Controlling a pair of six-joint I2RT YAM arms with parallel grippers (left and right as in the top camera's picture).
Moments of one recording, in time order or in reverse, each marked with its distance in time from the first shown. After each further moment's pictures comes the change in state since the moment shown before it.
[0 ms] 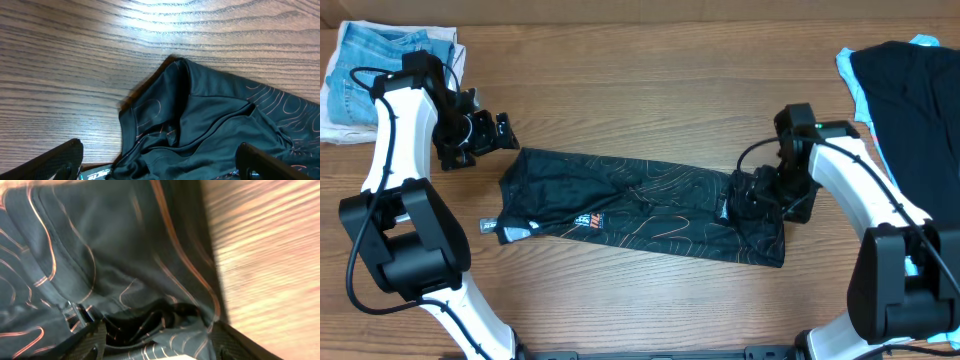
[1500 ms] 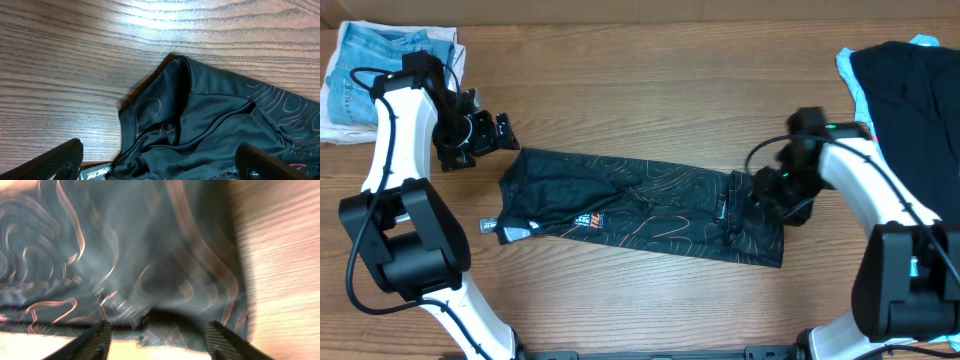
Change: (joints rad) left arm 0.000 0.000 0.000 -0.007 0.000 0.000; right arm -0.082 0.000 0.018 -0.039 -0.180 -0.075
